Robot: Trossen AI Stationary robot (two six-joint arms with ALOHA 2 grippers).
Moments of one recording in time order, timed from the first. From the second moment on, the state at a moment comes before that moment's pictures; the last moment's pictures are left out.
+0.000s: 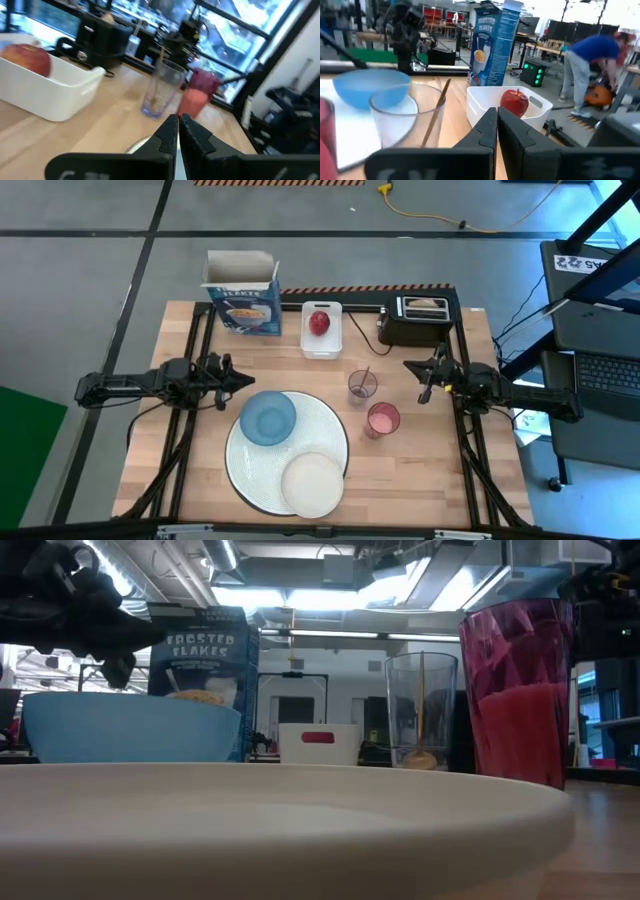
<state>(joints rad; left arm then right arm) 0.08 0.04 0.01 0.02 -0.06 -0.45 -0.11 0.05 0.01 0.06 0.24 -0.11</state>
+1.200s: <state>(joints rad) 0.20 0.52 0.56 0.89 -0.46 0.03 -0.11 0.06 0.01 0.82 0.61 0.23</state>
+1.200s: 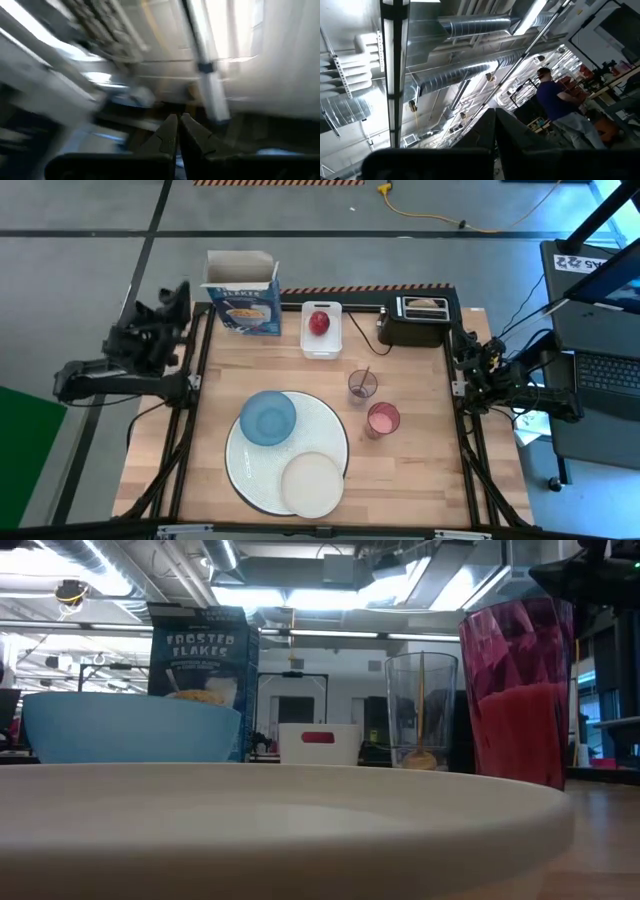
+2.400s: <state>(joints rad) 1.39 0.77 1.10 -0.66 -0.02 0.04 -0.11 0.12 0.24 0.75 0.37 0.14</state>
